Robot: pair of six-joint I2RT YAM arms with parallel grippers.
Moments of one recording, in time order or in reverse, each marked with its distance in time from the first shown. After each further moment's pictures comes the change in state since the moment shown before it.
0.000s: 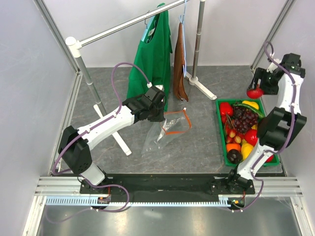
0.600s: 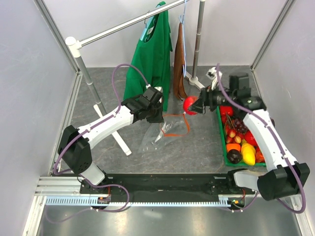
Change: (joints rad) left arm 0.032 0.000 -0.038 0.022 0.084 0.000; right arm 0.609 -0.701 -0.634 0.343 -0.532 0.175
